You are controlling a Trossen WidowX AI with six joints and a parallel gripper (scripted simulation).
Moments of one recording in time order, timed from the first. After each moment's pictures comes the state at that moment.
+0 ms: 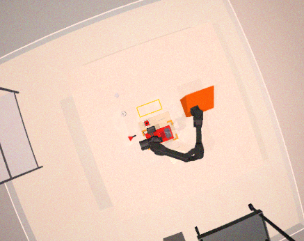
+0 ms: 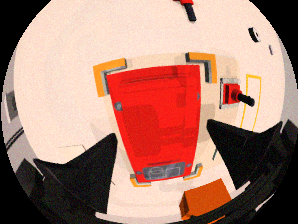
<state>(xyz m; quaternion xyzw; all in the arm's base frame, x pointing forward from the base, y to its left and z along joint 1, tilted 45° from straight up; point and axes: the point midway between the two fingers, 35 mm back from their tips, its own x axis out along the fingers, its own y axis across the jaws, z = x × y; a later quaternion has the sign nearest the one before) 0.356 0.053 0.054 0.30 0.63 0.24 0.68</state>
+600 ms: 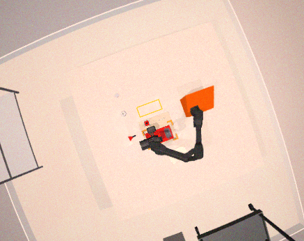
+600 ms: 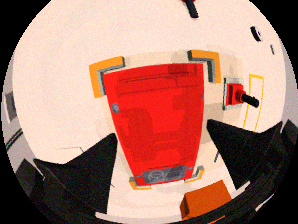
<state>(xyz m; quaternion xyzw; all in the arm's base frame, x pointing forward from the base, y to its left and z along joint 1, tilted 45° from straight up) 0.356 0.059 0.047 0.31 0.63 0.24 0.67</state>
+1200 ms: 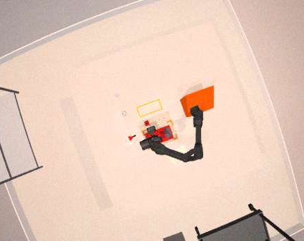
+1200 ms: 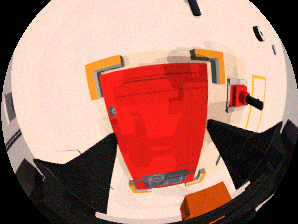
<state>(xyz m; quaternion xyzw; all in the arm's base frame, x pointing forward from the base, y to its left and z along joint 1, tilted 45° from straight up) 0.357 0.065 0.041 0.31 0.63 0.24 0.67</state>
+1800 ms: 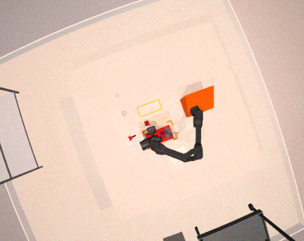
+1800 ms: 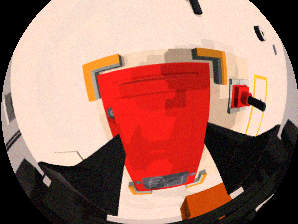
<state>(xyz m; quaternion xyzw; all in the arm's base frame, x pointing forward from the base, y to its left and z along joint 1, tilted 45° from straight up) 0.357 0.069 0.038 0.31 0.63 0.23 0.67</state>
